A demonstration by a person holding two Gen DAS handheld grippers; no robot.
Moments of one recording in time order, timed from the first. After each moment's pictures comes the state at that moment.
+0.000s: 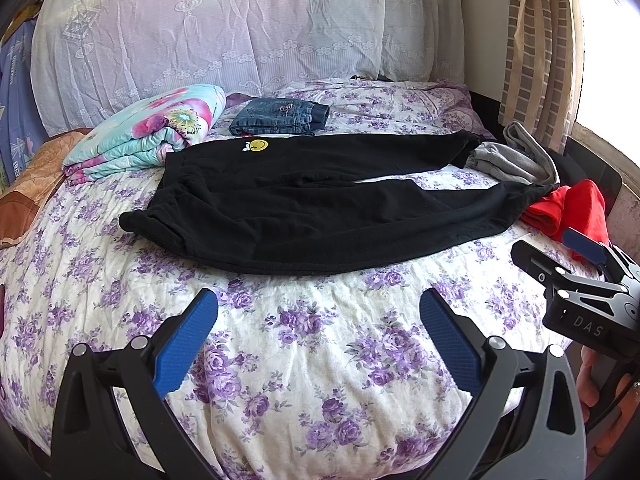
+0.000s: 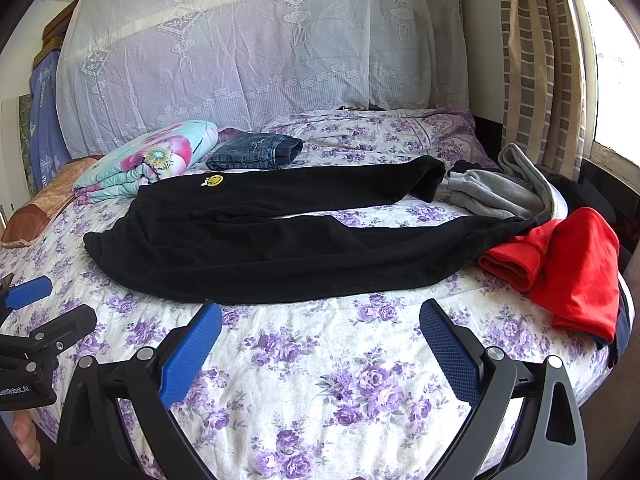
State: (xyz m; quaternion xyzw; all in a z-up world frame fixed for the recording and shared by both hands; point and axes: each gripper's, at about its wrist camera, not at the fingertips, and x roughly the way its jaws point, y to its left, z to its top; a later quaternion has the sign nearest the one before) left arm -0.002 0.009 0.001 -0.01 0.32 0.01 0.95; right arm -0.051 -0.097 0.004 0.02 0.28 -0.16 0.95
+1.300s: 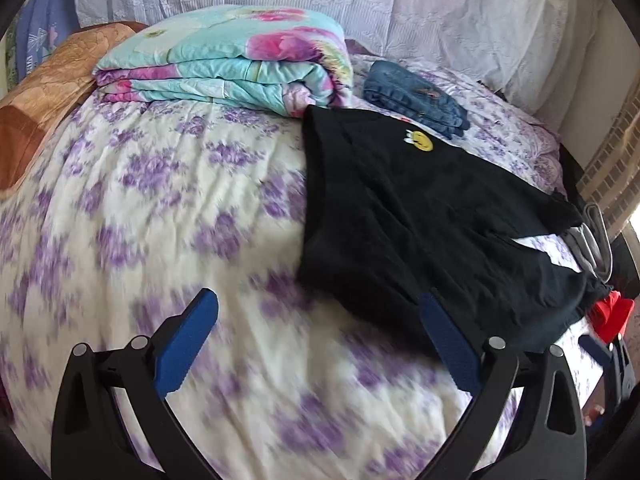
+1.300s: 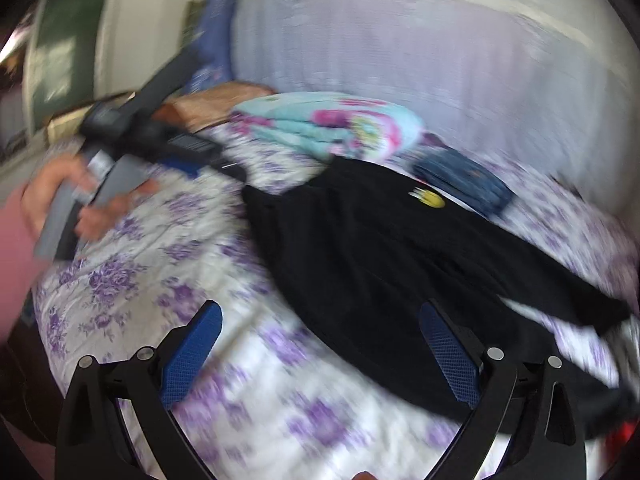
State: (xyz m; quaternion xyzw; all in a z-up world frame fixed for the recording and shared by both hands) left arm 0.135 0.294 -0.023 -0.16 0.42 0.04 0.89; right arm 0.089 0.099 -0.025 -0.17 0.31 0.14 0.93
